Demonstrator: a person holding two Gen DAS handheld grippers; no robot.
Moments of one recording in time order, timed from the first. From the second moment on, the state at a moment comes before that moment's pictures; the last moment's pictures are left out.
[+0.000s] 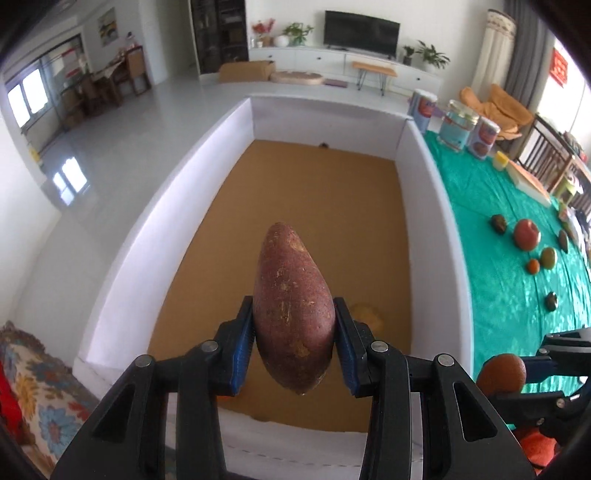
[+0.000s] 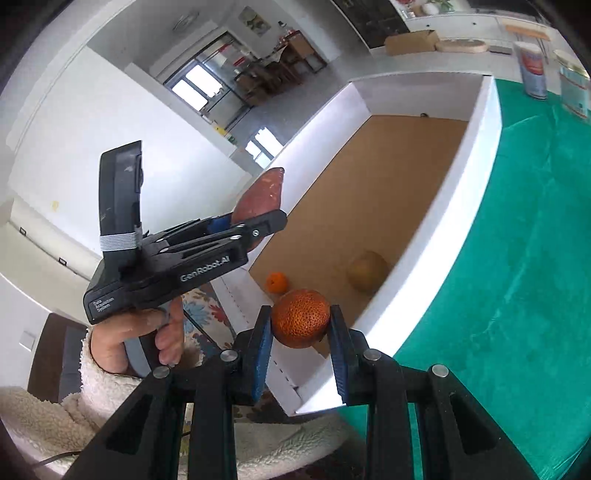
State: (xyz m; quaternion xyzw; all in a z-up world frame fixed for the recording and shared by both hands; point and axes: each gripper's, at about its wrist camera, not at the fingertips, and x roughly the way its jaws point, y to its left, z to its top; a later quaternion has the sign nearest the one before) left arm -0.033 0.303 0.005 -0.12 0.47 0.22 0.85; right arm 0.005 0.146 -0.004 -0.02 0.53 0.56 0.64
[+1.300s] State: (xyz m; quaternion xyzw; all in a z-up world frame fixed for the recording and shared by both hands) left arm 0.167 0.021 -0.113 -0.01 0.45 0.03 0.89; right arm 0.123 -0.272 -0.110 0.05 0.44 -0.04 0.90
